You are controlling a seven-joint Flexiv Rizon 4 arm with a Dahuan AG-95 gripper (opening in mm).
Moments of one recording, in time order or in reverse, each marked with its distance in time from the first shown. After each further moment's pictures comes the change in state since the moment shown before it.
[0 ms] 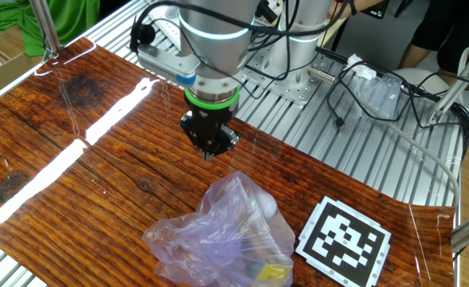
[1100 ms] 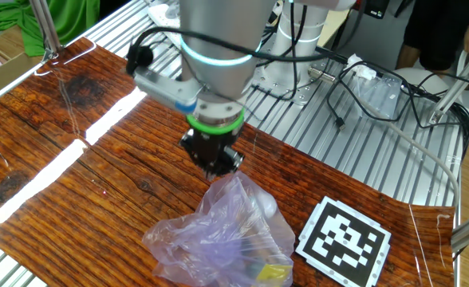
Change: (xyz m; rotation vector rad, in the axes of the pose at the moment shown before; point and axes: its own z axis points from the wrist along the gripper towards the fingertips) arm -0.057 0.026 -0.003 0.002 0.030 0.021
